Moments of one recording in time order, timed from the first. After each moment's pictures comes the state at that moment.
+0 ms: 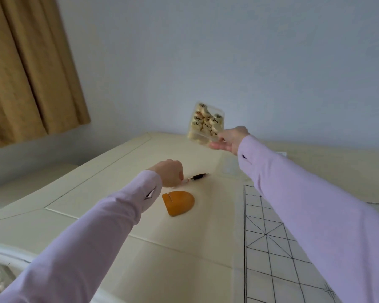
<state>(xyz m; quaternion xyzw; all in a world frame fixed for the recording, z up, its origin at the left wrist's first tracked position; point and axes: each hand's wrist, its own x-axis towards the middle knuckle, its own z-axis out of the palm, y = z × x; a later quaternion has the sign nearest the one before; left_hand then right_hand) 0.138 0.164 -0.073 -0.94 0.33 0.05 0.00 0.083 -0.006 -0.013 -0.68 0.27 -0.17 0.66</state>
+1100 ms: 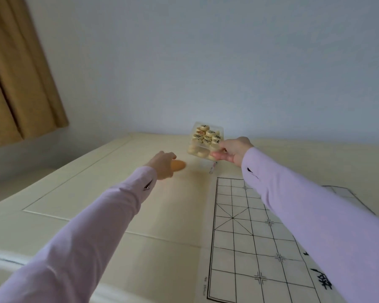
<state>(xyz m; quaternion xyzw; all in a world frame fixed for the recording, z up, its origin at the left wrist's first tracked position) 0.118 0.128 -0.071 -0.95 0.31 0.01 -0.06 0.006 -0.038 -0.030 -0.64 0.30 -0.20 0.68</state>
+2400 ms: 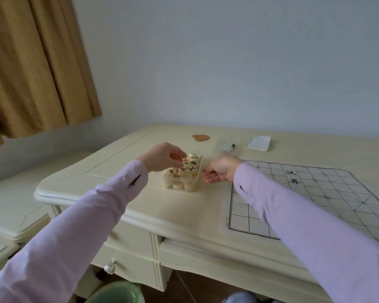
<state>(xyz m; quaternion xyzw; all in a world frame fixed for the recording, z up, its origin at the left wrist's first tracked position) 0.037 0.247 -0.055 -0.89 0.36 0.05 -0.28 -0.061 0.091 -0.060 -0.79 0.23 0.01 0.57</state>
